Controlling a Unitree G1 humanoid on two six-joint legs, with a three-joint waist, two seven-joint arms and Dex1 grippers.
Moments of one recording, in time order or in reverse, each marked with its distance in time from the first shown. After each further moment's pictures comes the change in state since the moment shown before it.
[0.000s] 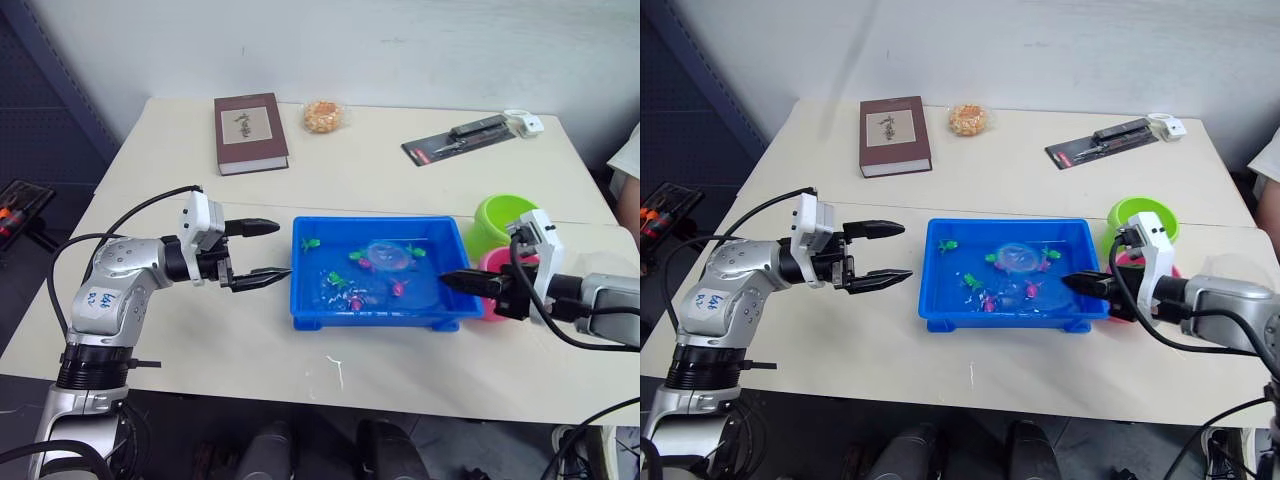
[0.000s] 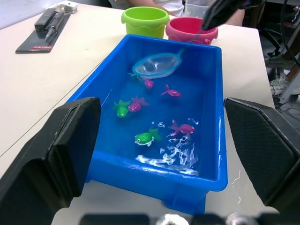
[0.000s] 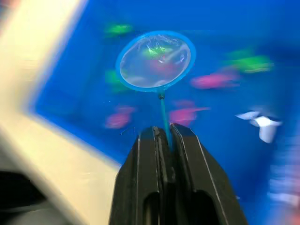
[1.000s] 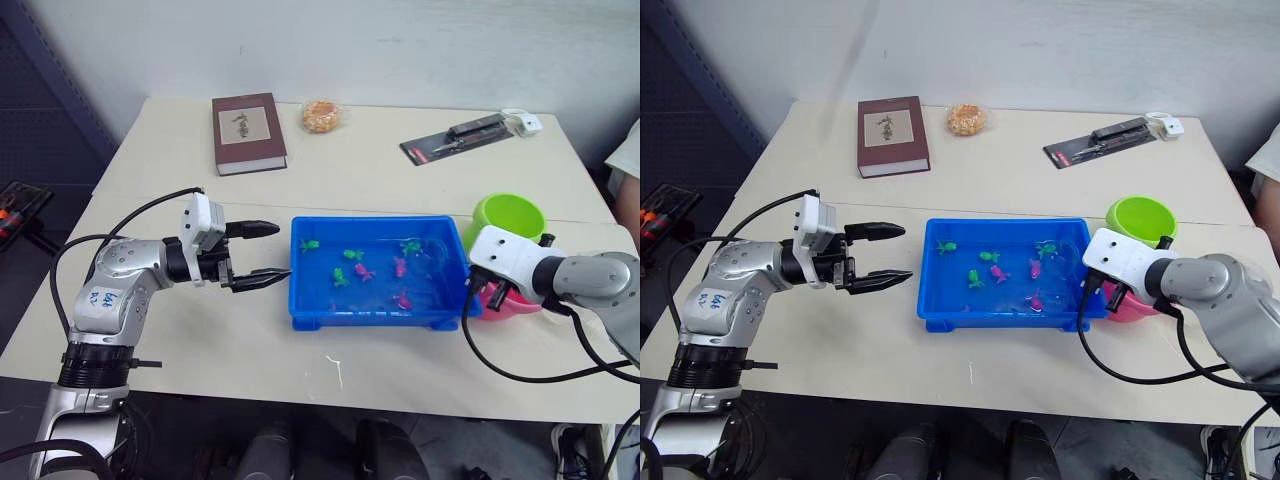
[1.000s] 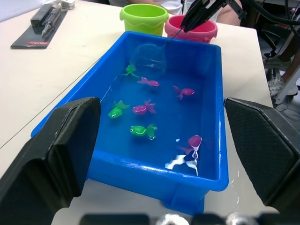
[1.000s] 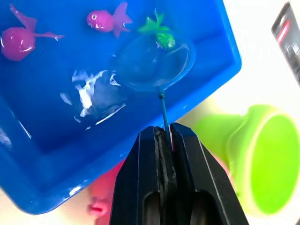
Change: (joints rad) left arm -0.008 -0.001 -0.008 0.029 0.000 -0.001 -0.009; right arm -0.119 -0.132 0.507 -0.103 -1.030 -0.437 0.475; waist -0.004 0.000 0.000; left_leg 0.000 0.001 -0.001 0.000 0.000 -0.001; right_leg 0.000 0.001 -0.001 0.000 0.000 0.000
